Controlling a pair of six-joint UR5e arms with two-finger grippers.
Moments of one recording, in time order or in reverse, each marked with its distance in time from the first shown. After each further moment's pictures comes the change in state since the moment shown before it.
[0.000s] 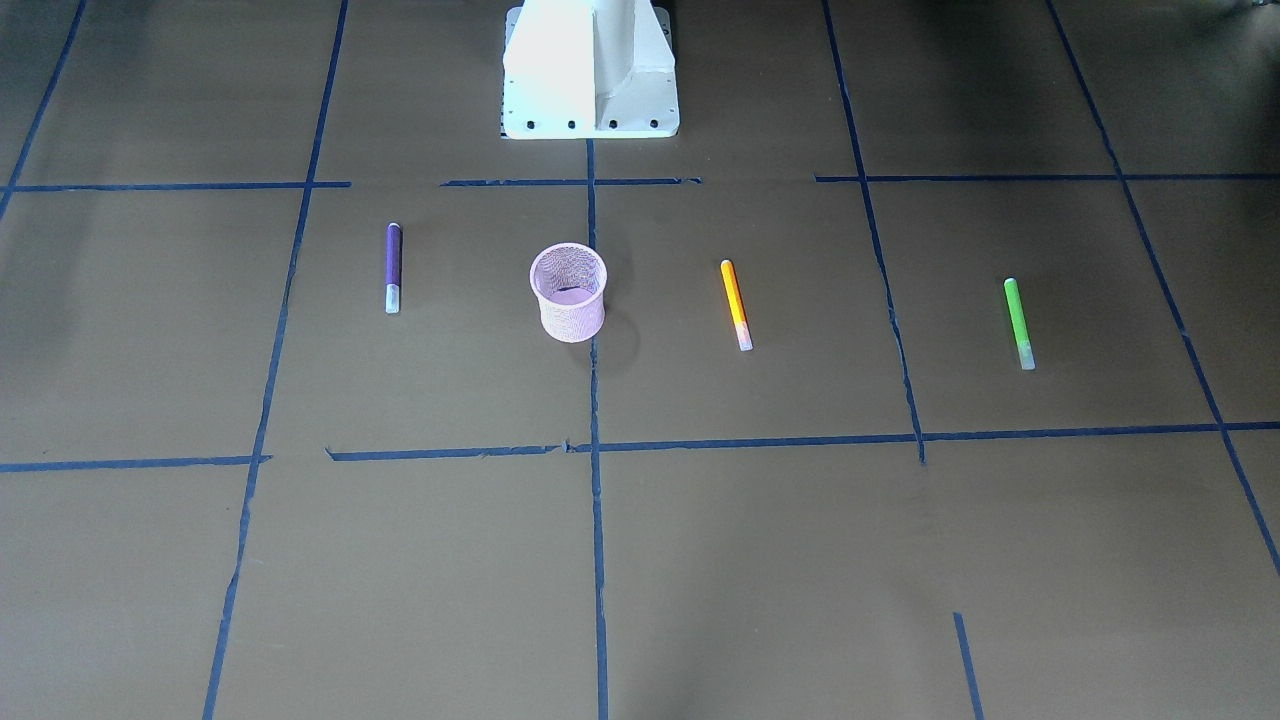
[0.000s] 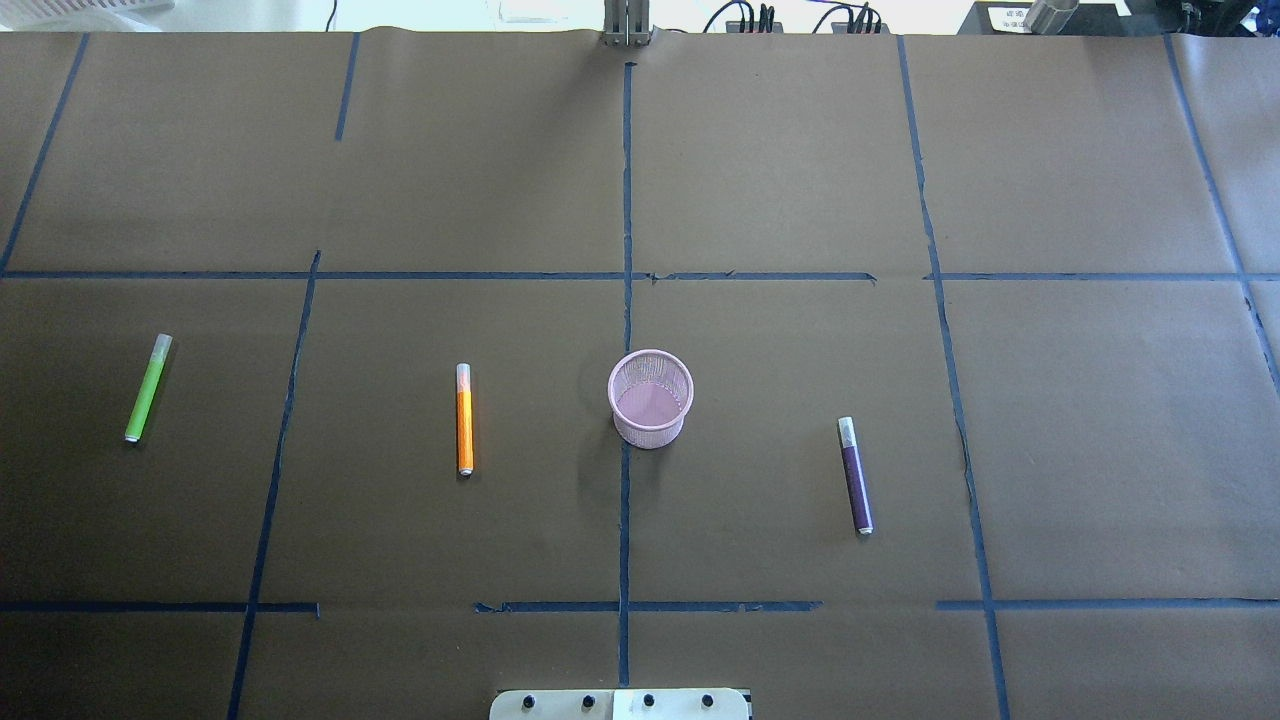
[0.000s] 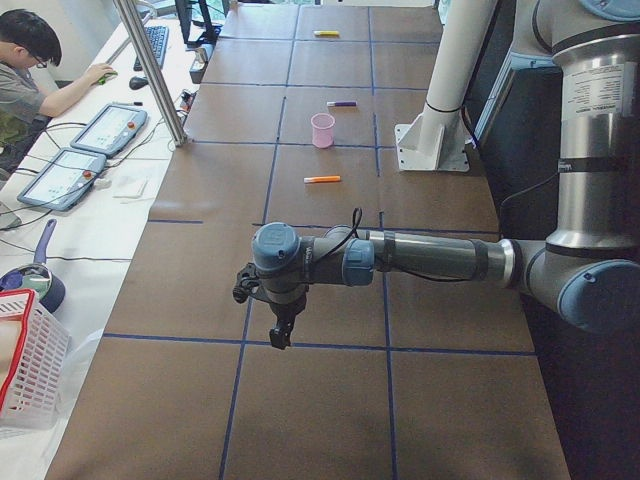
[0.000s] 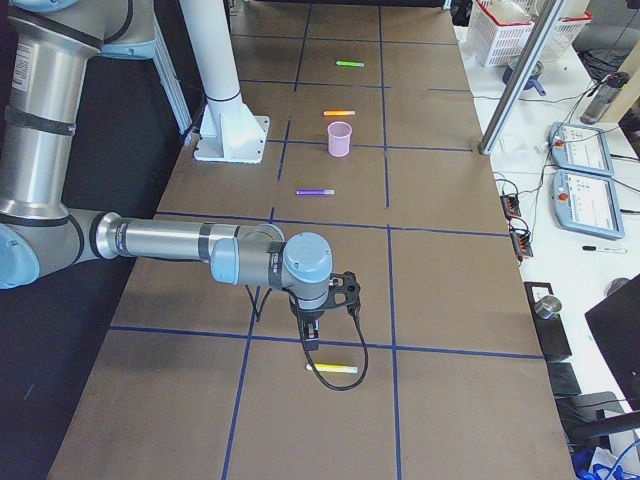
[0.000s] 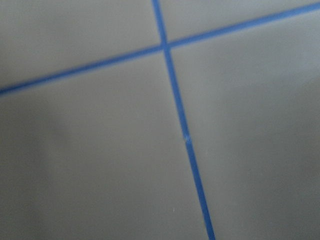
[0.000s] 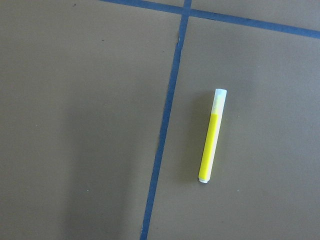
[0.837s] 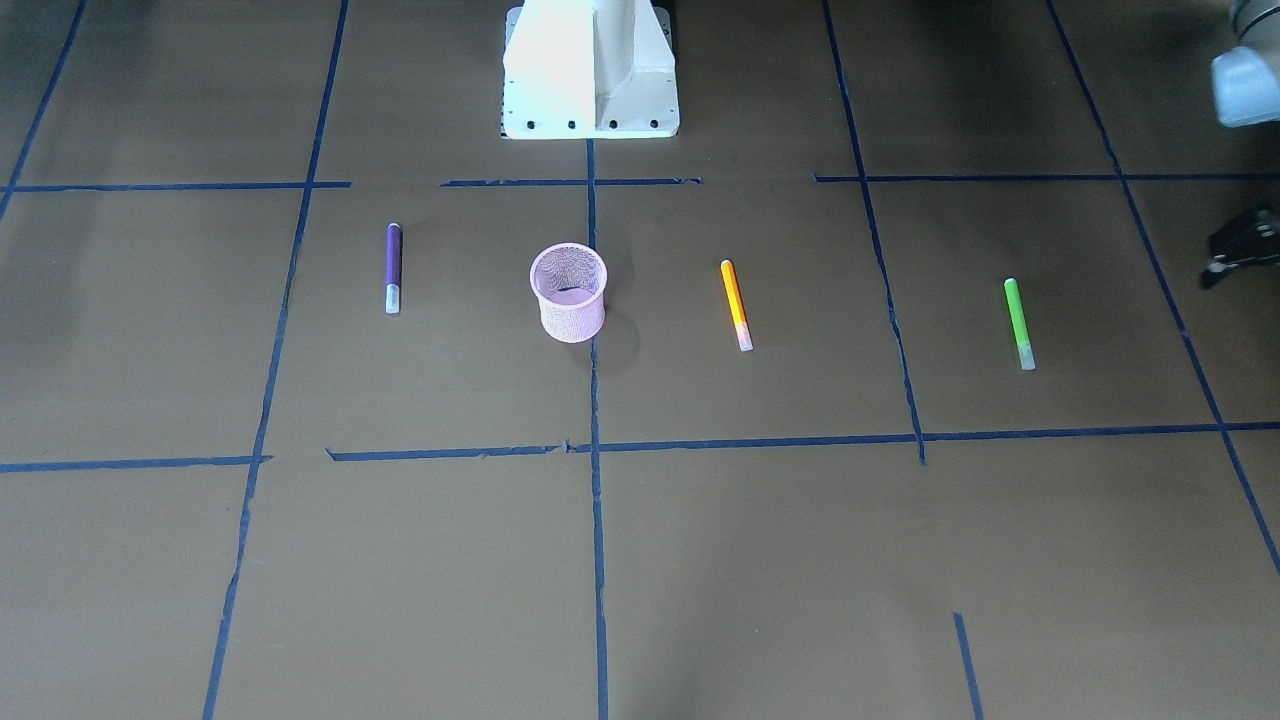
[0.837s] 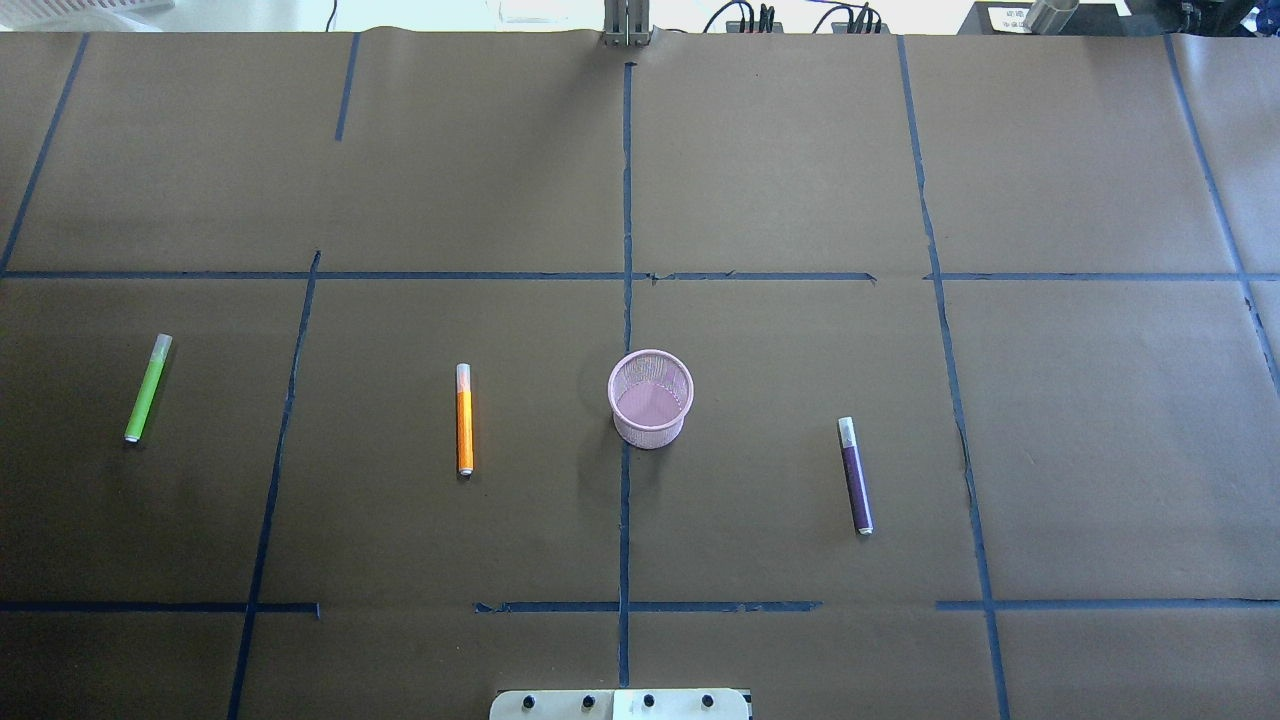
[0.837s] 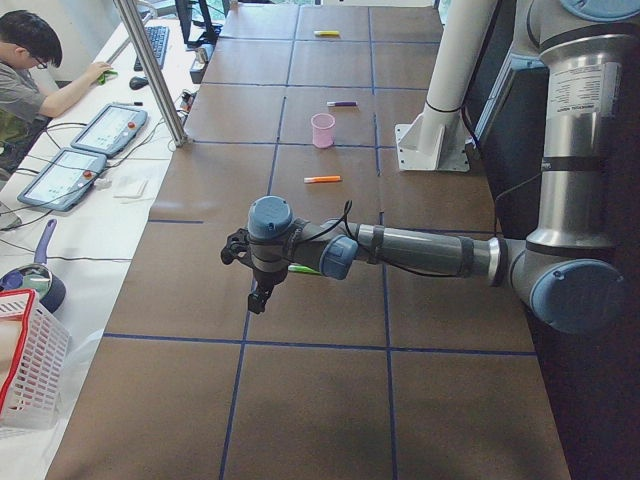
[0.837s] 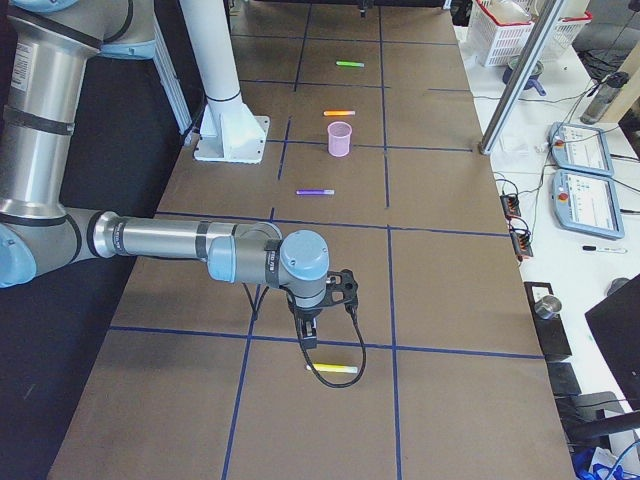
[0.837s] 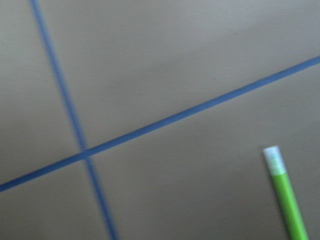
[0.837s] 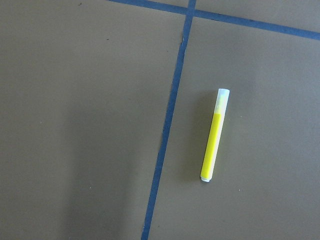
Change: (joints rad) left arm 0.273 -0.076 0.031 -0.268 0.009 -0.403; right arm 0.000 -0.014 0.018 0.014 0.000 -0.007
